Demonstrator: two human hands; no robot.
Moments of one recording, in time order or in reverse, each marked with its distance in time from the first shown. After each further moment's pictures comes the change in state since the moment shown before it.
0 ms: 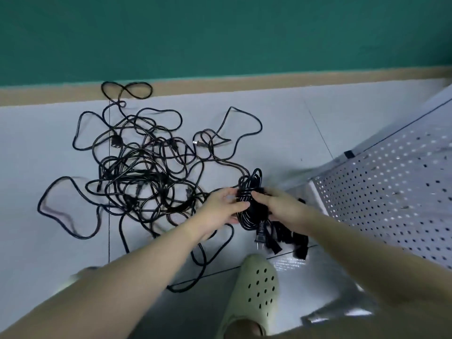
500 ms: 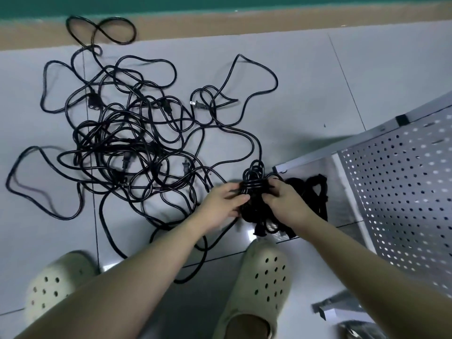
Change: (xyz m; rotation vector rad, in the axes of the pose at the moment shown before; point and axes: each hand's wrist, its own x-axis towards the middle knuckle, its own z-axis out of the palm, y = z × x) left_hand 0.057 -0.091 -0.014 0.055 0.019 -0.074; right_hand 0.048 0.071 0.025 -0.170 0.152 -0.027
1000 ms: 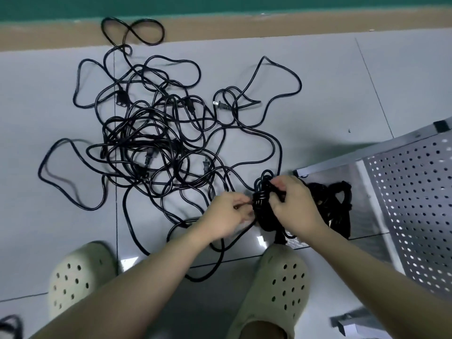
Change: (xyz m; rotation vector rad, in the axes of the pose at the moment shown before) left_hand -0.022 -0.014 -0.020 0.253 0.089 0.049; right_hand -0.006 -0.015 0.028 -0.322 0.219 -0.292
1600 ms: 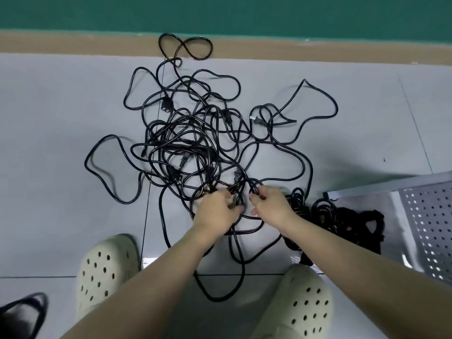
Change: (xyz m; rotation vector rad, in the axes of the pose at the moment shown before) left_hand -0.010 -0.016 -0.067 0.418 0.395 -0.072; right_hand 0.042 -0.066 0.073 0.223 -0.310 0.167
